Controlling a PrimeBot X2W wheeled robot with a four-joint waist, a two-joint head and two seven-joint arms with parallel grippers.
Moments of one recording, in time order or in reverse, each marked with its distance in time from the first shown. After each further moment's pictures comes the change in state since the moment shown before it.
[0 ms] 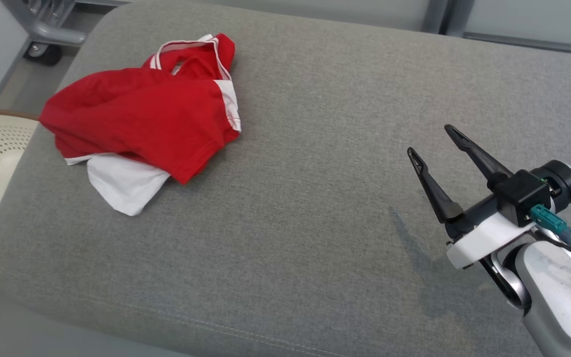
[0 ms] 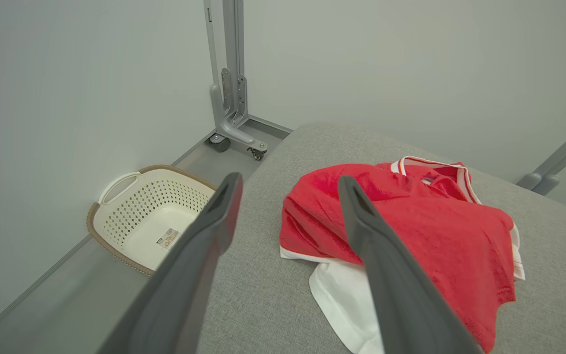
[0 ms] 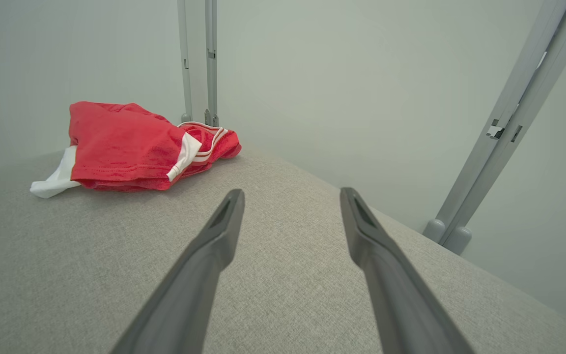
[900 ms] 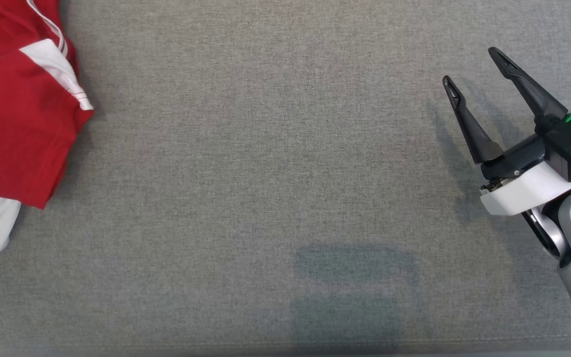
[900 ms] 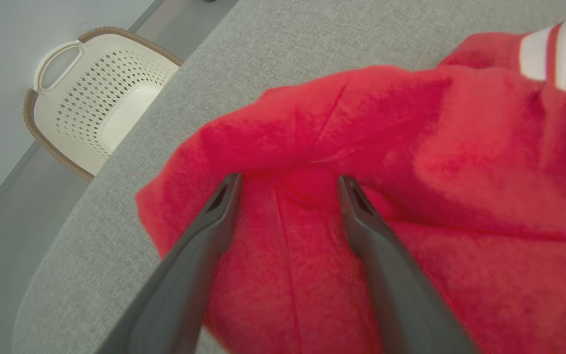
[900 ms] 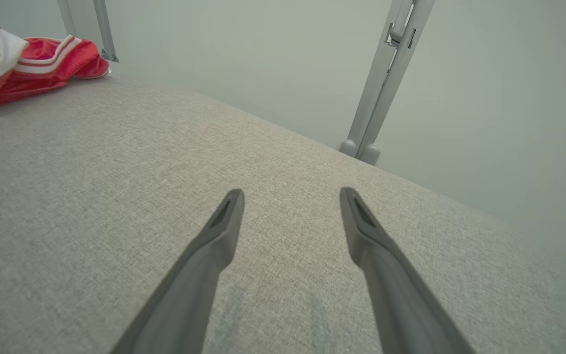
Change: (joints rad) left arm -0.236 0.082 0.061 0.279 -0.006 0.167 0.249; right arm -0.127 -0.081 -0.066 -0.121 -0.035 0.003 0.034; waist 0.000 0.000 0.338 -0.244
